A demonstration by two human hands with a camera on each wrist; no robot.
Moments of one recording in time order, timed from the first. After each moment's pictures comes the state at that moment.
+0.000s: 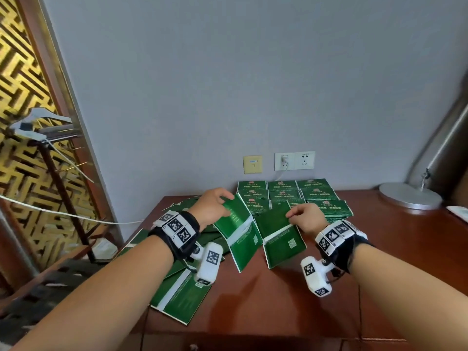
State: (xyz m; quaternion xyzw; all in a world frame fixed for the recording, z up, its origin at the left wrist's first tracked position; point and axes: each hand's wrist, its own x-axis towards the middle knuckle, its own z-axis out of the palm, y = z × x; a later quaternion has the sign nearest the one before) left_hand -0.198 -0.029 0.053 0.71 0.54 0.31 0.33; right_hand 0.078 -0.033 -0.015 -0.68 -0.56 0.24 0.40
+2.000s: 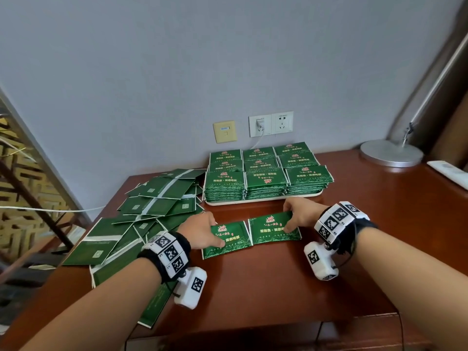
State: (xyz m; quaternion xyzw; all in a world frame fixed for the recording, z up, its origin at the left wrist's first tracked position) left_hand -0.164 -0.003 -0.057 0.78 0.59 0.04 0.21; right_hand 0.131 -0.033 -0.048 -0.71 -0.65 0.25 0.09
